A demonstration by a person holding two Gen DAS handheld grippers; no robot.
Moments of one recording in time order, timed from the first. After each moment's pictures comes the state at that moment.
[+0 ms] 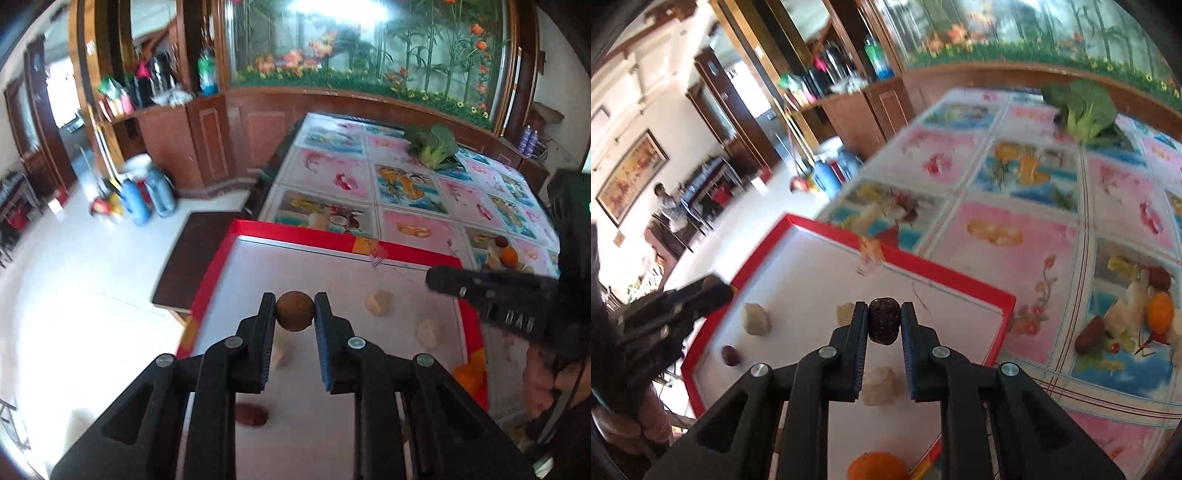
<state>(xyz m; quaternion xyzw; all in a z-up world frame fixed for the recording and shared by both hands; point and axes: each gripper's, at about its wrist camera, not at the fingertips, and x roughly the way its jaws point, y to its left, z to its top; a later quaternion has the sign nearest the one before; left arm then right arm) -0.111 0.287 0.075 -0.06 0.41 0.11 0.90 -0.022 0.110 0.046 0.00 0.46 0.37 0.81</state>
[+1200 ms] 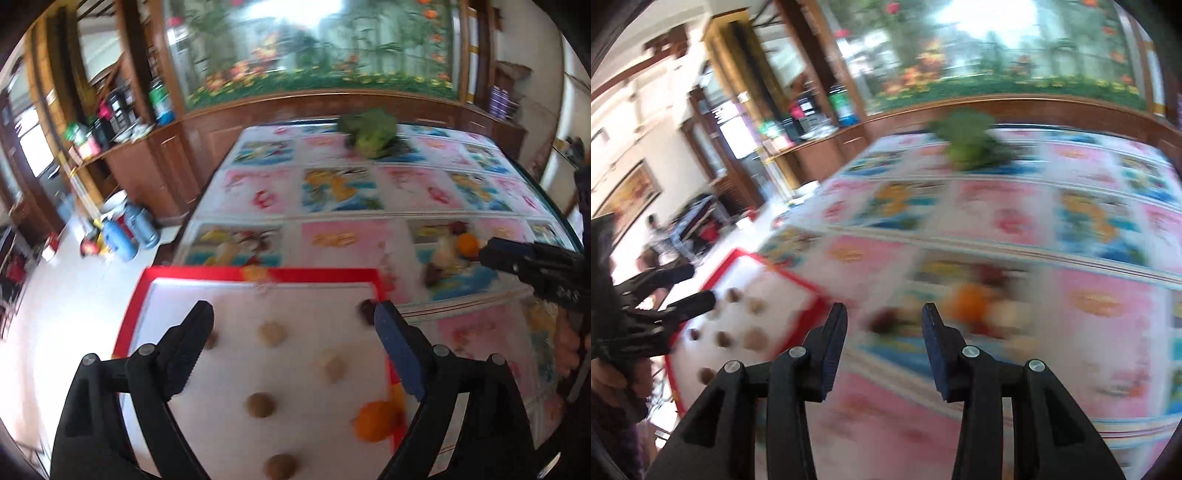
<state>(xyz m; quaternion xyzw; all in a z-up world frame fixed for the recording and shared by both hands) -0.079 0.166 0.092 0.04 0.40 0.06 0.91 0.006 -0.096 0.059 0.05 0.38 0.32 0.86</state>
